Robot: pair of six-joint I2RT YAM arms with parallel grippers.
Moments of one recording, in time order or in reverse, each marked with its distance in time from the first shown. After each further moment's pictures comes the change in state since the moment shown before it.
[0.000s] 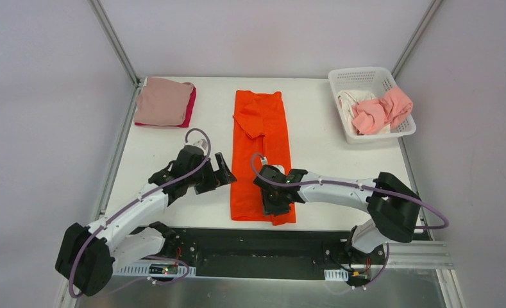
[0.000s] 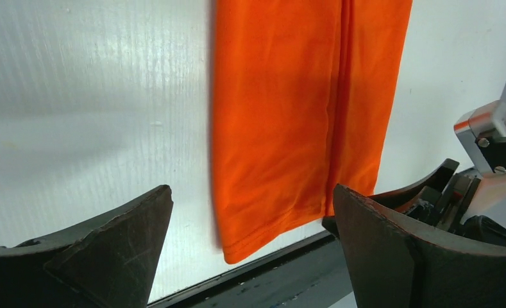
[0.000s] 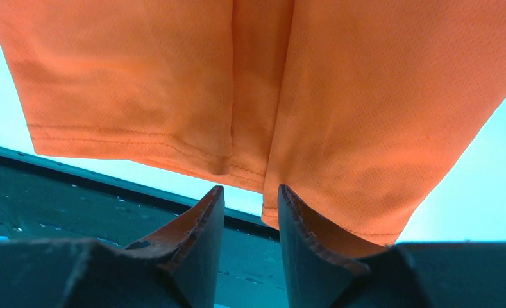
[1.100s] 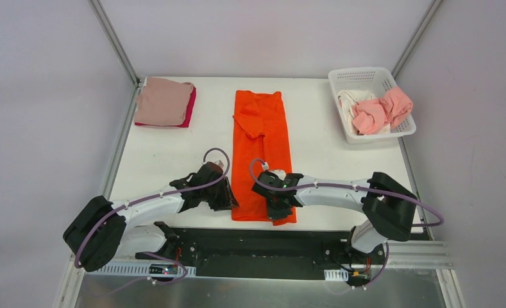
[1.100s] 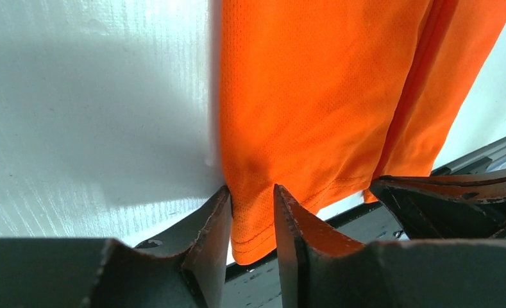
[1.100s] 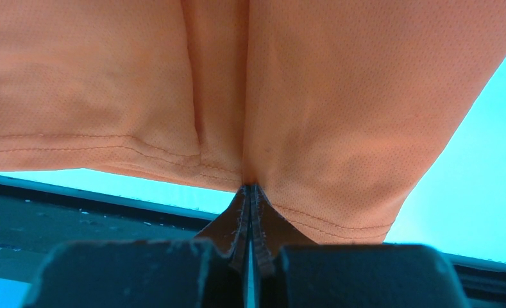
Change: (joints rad) left arm -0.214 0.148 -0.147 0.163 0.015 -0.174; right arm 0.049 0.029 -0.013 -0.049 0.054 0.055
